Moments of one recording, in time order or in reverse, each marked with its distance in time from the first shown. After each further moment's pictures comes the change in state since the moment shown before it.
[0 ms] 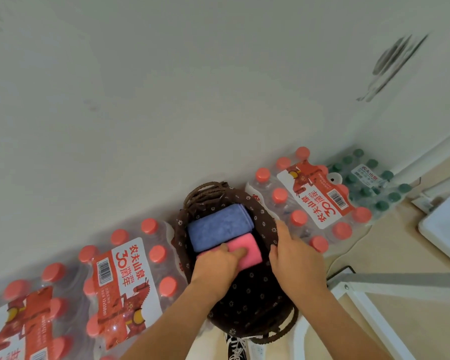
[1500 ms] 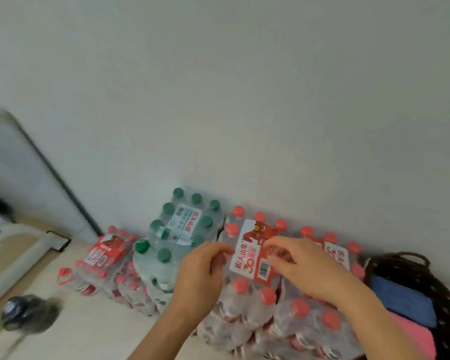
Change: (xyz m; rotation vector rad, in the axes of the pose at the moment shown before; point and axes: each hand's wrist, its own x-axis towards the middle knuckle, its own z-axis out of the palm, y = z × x) left_hand -0.391 -0.141 -0.024 -0.800 1.026 -0.792; right_hand -0.140 -0.324 -0.059 0.146 -0.551 -0.992
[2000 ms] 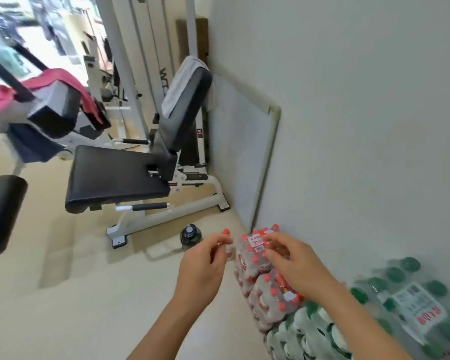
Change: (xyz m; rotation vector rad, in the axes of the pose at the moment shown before) left_hand -0.136 -0.158 -0.279 -0.014 0.732 -0.533; right_hand 0.114 -0.329 0.214 0.234 -0.432 -0.495
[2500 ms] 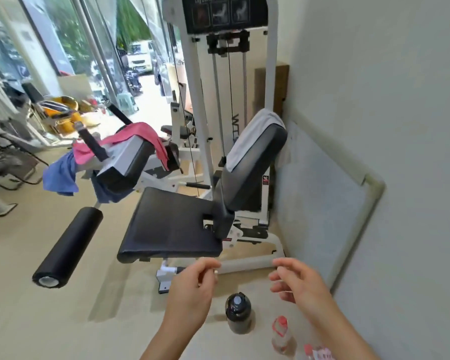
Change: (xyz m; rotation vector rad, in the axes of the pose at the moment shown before) left_hand 0.231 -0.034 -0.072 0.094 0.345 -0.212; right_hand 0.295 -0.066 0.028 0.504 -0.148 0.038
